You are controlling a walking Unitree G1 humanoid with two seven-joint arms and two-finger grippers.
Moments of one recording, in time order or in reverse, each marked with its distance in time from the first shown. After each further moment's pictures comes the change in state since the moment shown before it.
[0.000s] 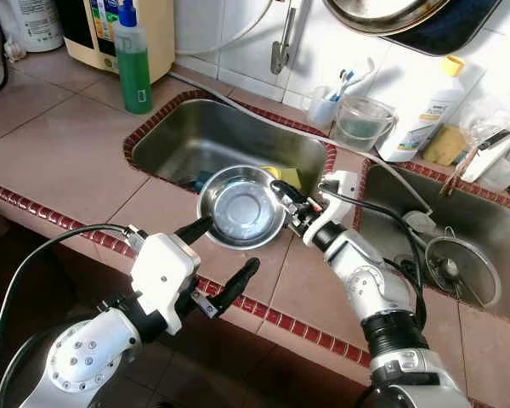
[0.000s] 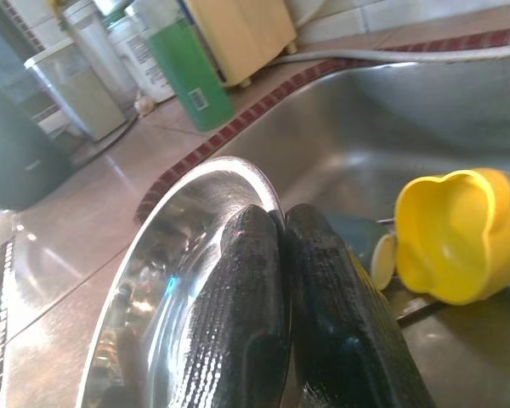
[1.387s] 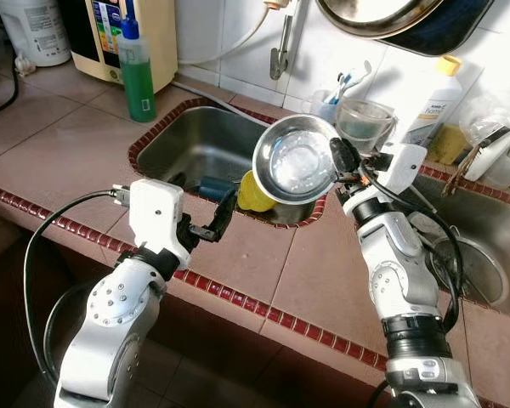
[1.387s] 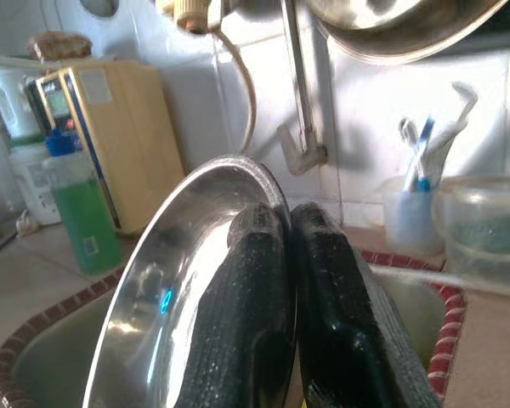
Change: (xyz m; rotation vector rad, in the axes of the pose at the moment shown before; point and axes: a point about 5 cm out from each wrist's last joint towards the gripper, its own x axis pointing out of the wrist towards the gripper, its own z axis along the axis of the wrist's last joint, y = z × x) left arm 0.046 0.044 -0.005 -0.142 -0.087 0.367; right arm -0.023 -0.001 0.063 -0.318 -0.338 -0.238
